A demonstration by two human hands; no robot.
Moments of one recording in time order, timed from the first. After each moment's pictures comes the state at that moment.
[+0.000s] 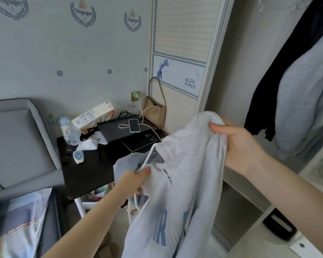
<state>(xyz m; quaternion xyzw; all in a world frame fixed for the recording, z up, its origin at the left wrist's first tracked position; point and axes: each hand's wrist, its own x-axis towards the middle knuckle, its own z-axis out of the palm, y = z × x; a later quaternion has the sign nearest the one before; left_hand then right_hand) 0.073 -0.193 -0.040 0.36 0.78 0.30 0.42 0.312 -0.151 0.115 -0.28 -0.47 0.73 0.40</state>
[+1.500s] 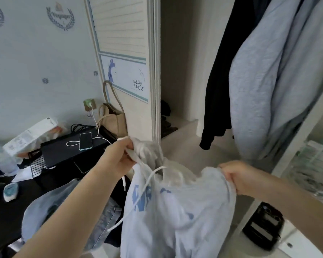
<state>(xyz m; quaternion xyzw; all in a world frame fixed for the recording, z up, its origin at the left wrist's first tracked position) 0.261 0.045 0.035 0.20 0.48 0.63 0.58 0.570 0.058 0.025 -0.53 -0.53 0.63 0.22</state>
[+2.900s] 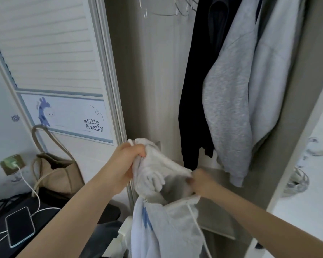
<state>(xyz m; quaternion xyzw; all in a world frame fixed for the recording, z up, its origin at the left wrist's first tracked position) 0.227 0.202 0.104 0.53 0.41 0.41 0.62 0.455 0.197 0.001 -0.76 -0.60 0.21 0.15</state>
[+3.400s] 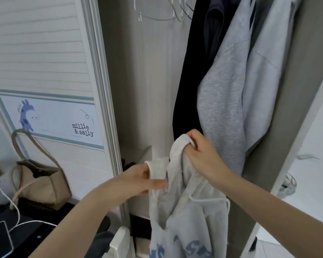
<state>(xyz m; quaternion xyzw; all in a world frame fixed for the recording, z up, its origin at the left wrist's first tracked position) 0.229 0.217 0.079 0.72 0.40 0.13 0.55 0.428 0.171 0.108 -0.60 -0.60 0.15 0.50</state>
